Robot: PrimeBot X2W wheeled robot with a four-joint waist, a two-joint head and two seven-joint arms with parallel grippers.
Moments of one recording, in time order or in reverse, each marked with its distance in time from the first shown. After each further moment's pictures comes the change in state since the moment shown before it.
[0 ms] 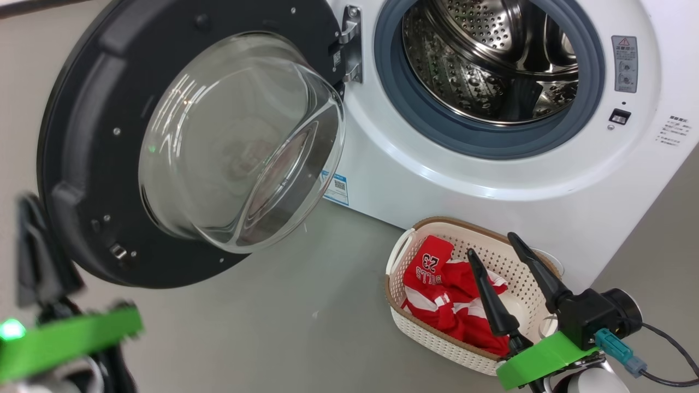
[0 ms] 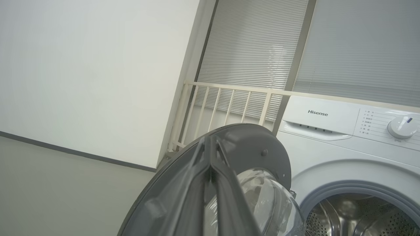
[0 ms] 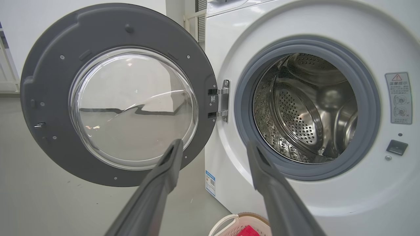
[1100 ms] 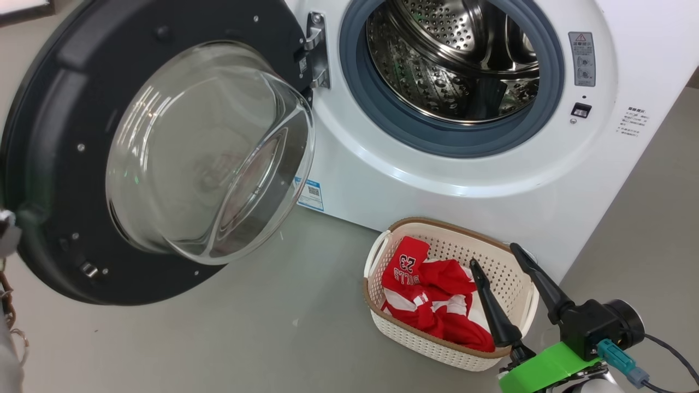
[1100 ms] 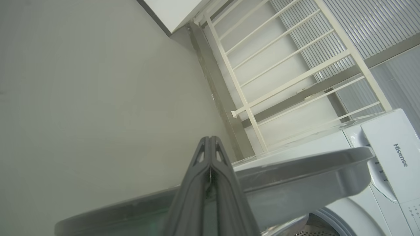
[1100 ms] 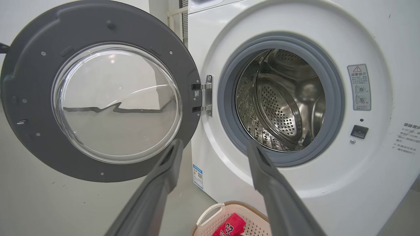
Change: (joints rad) left arm -0.731 0.199 0.276 1.023 -0.498 -0.055 0.502; right arm 0.038 0.001 -0.006 -0.015 -0.002 0.000 0.000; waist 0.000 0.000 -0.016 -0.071
